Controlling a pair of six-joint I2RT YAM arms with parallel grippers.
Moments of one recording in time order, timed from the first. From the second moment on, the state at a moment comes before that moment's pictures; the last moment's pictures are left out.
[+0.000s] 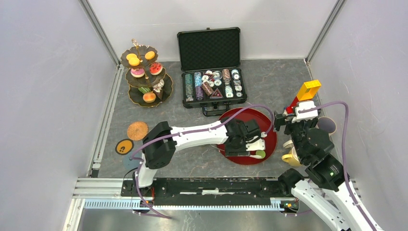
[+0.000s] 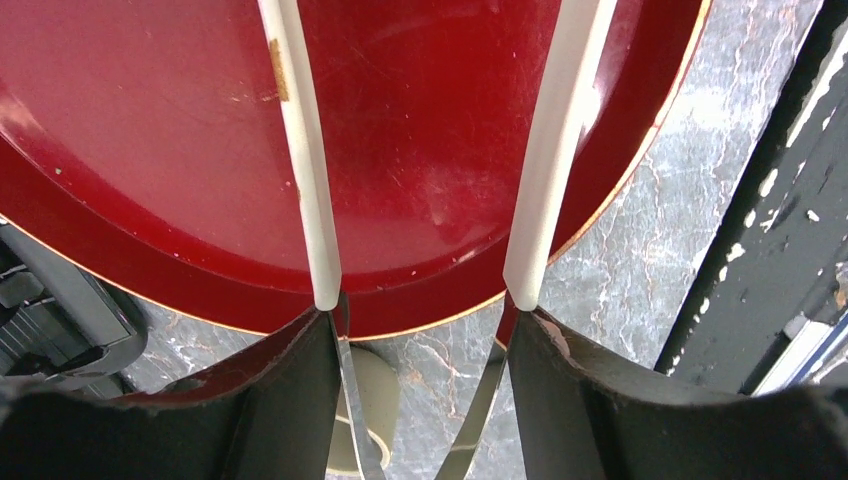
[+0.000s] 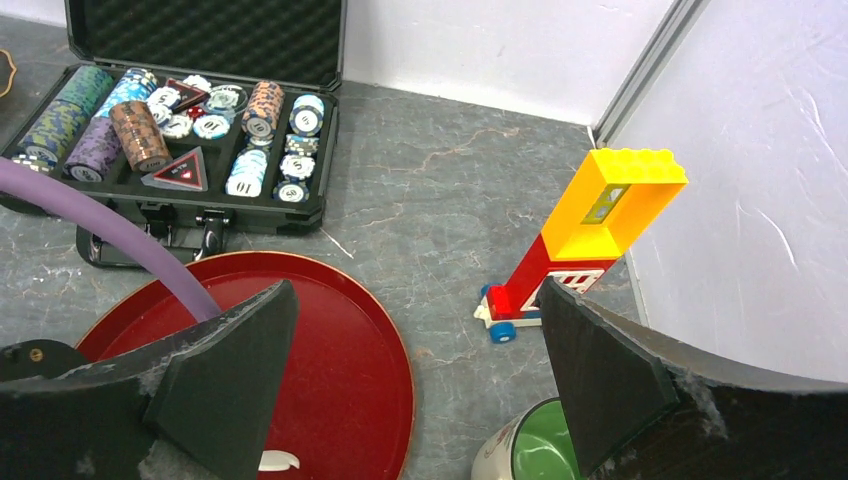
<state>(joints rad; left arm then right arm) -1.23 2.00 1.64 -0.91 -0.08 0.39 0.59 0.40 0.76 -0.43 0.52 -0.13</state>
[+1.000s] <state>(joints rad) -1.22 2.26 2.00 -1.16 -0.03 0.44 0.59 0.36 0.75 -0.41 0.53 -0.13</state>
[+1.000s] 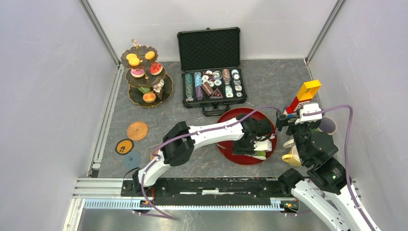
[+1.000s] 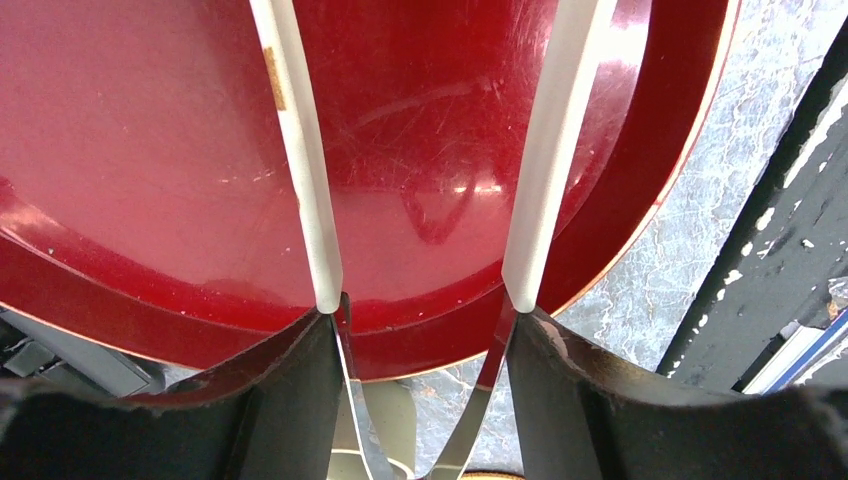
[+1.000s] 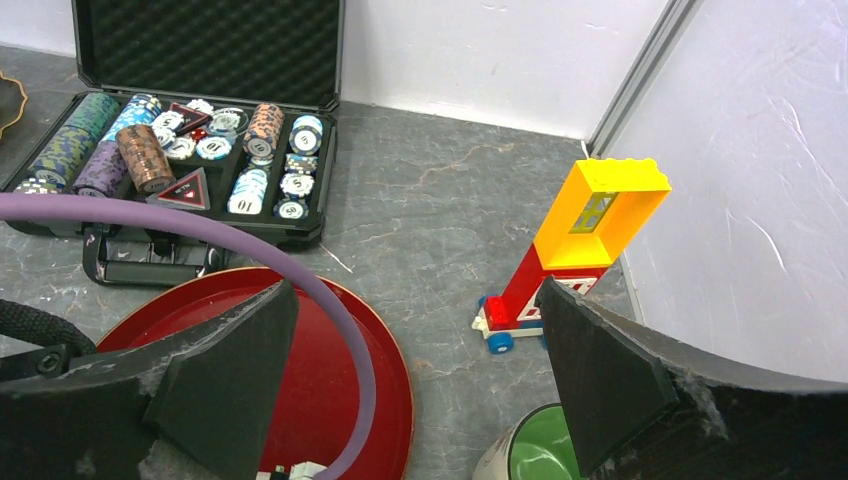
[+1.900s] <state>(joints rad) -1.25 2.30 1.98 -1.17 -0.10 0.44 0.59 0.35 0.75 -0.41 0.53 -0.13</state>
